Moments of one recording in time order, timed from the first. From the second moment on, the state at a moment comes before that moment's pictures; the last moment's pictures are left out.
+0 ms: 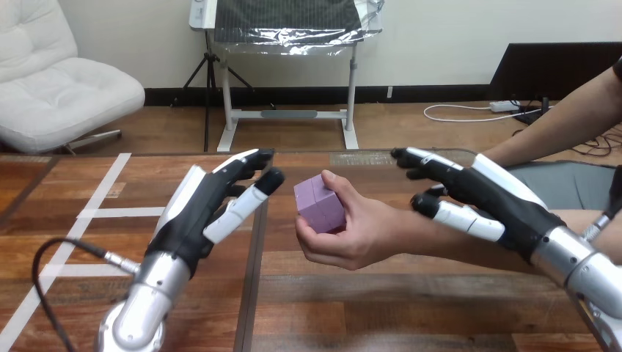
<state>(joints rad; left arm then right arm) -0.16 0.29 -0.09 0.25 0.21 -0.19 -0.11 -0.26 -0.58 0.09 0.40 -0.06 -0.40 0.43</state>
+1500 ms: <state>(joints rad) 0.44 0.07 -0.04 -0.33 -0.13 -0.21 -0.08 0.01 -0.26 -0.01 0.08 0.27 -0.34 0.36</state>
